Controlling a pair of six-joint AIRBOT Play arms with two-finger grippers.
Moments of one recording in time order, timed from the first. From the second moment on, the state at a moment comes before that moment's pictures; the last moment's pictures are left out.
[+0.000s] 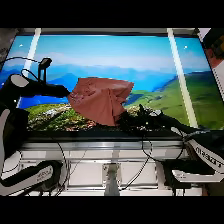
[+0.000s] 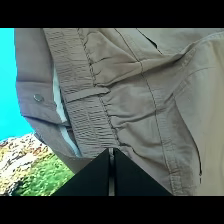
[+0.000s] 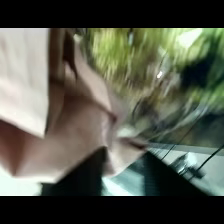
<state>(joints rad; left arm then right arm) 0.08 -1.24 1.05 0.96 -1.04 -0.97 0.40 -1.45 0.58 -0.19 0.74 1.45</state>
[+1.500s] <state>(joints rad) -0.37 -1.21 1.20 0.44 0.10 -0.91 0.13 -1.22 1.28 -0.50 0.46 1.58</state>
